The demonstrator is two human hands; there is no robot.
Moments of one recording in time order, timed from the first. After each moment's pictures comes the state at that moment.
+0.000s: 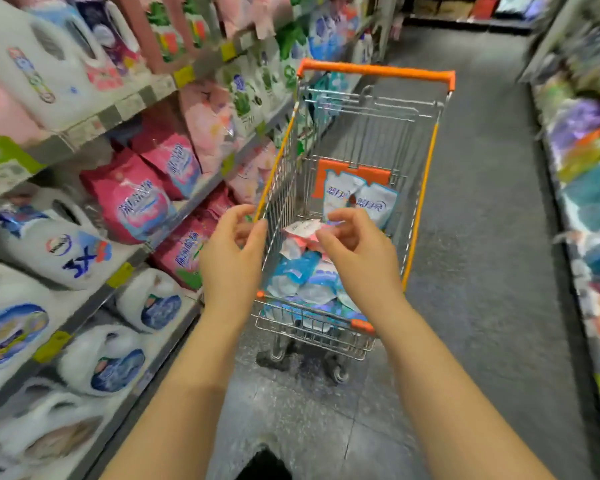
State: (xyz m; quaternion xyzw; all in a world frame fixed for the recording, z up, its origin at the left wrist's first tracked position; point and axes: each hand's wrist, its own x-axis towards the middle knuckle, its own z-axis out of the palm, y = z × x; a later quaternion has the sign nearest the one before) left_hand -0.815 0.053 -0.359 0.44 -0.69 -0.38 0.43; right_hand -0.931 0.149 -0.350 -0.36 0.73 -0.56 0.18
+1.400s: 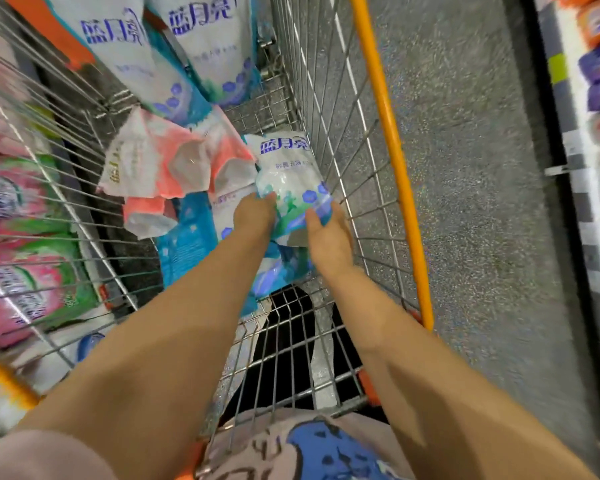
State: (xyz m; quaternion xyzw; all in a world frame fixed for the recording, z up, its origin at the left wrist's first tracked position) left_hand -1.127 -0.060 -0.720 0.47 -0.72 -0.42 -0.28; right_hand -1.101 0.053 -0.704 0.24 0.82 -0.42 0.31
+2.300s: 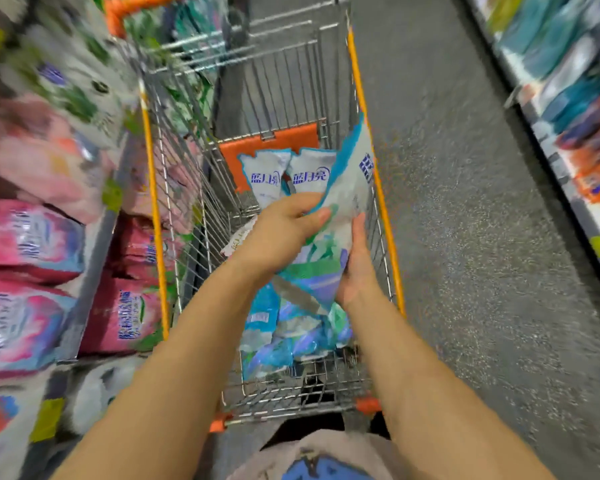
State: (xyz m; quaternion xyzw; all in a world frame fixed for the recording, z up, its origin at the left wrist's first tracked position) left_hand -1.079 -0.042 -0.414 0.21 -0.76 -0.62 -0.01; right_hand -1.122 0.036 -0.523 0.15 0.22 -0.86 0.43
